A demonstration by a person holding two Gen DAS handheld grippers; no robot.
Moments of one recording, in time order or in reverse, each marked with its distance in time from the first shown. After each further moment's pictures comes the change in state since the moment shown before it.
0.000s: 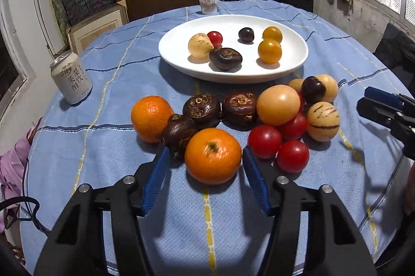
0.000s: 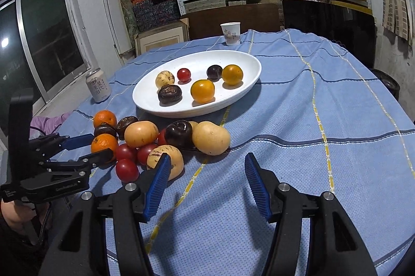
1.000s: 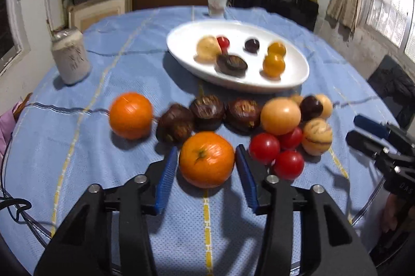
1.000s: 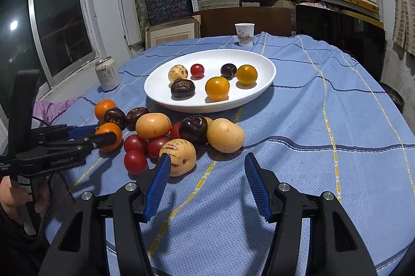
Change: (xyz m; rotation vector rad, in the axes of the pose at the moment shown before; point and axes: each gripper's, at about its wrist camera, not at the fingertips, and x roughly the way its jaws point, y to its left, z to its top) left arm 0.001 0.018 -0.002 -0.132 0.007 -0.110; right arm -0.001 0.017 -0.002 -0.093 0.007 0.012
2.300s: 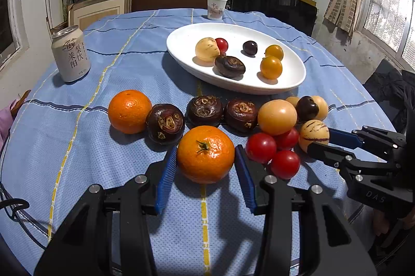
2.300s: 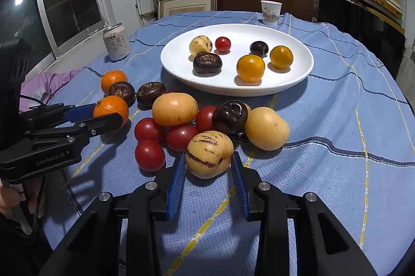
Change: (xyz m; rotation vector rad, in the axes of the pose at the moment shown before) left arm -0.006 0.005 -0.003 -0.029 -0.040 -0.021; right arm 0.037 0.033 0.007 -0.091 0.160 0.032
